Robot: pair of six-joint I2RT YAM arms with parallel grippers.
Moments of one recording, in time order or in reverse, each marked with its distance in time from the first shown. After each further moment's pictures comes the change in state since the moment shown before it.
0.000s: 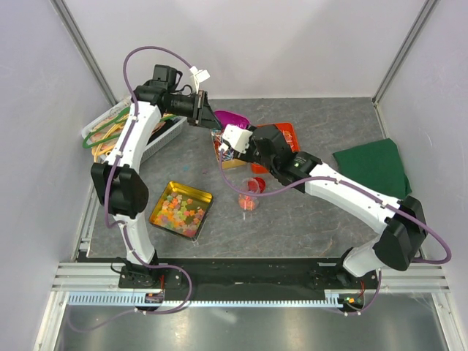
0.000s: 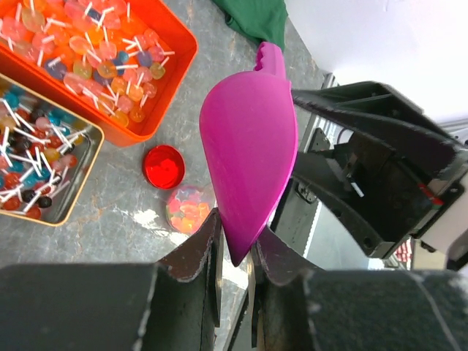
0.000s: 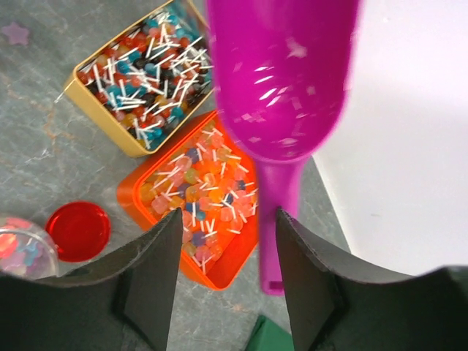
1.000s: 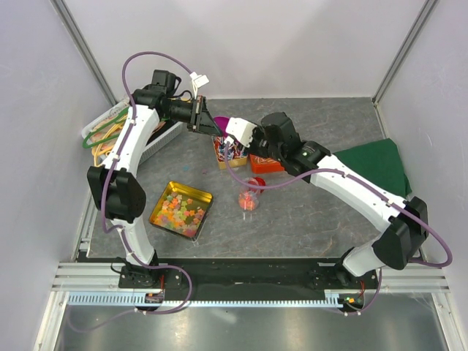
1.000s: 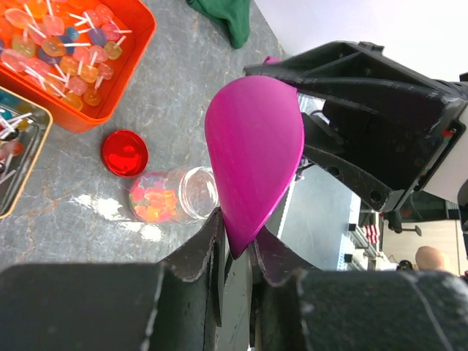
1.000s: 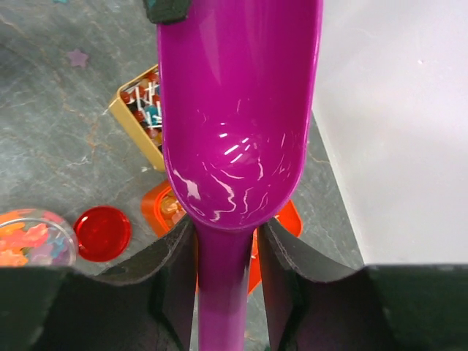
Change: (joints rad) left arm 0.000 -0.055 -0.085 -0.043 0.088 0.024; right arm -0.082 0.005 0.088 -0.081 -0.242 -0.017
